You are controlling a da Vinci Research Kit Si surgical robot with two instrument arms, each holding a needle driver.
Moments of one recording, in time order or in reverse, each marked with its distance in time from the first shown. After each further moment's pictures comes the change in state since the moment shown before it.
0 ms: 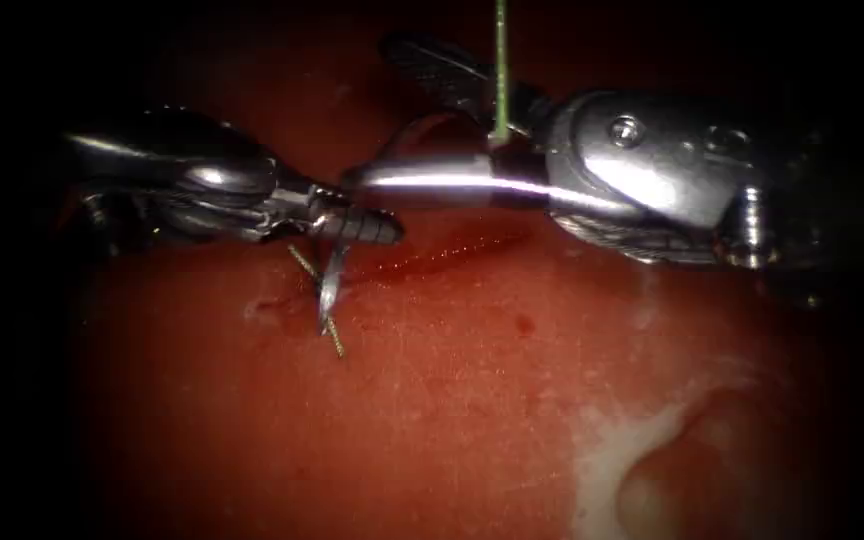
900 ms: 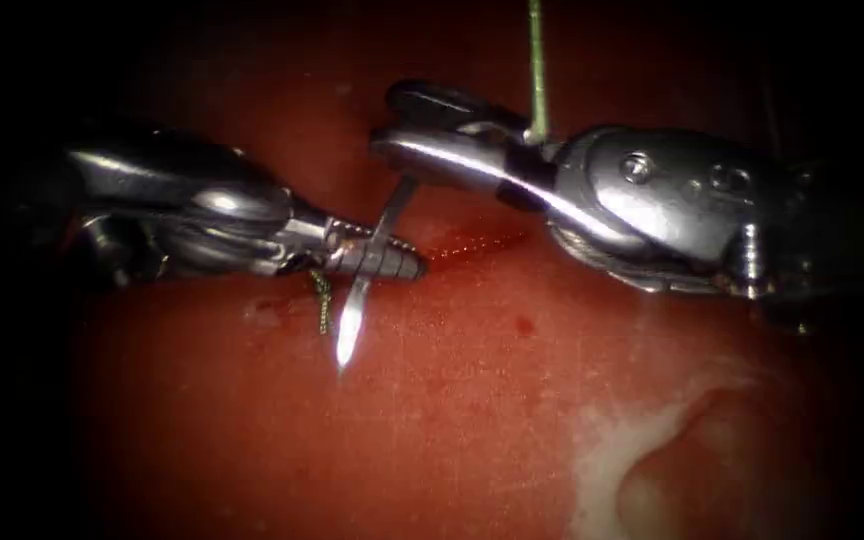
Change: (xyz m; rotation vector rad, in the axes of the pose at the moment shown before) right arm -0.001 0.001 -0.001 0.020 0.002 0.011; left arm -0.001 0.002 0.000 -0.099 -0.027 -0.071
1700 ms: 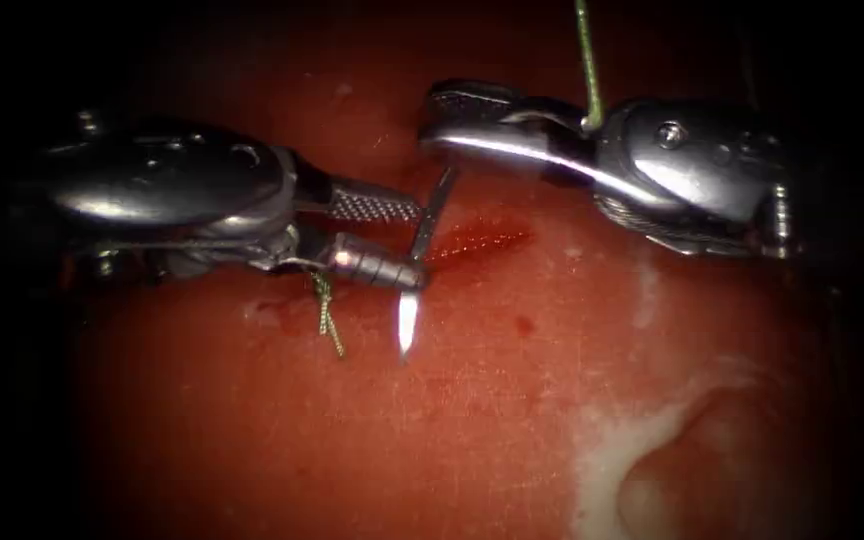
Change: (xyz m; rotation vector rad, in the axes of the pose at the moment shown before) right arm -0.001 0.004 -0.001 0.239 -0.184 -0.045; left arm 0.000 0.000 0.000 0.020 -0.079 0.659
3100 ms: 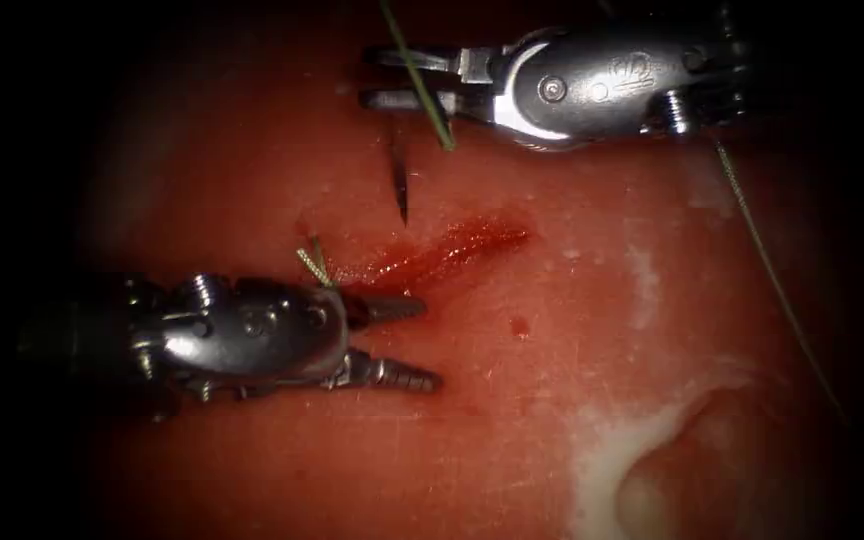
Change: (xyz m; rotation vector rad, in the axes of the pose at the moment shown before) right arm -0.002 0.003 0.006 -0.016 0.040 -0.607; left arm -0.012 -0.003 0.008 0.299 -0.111 0.148
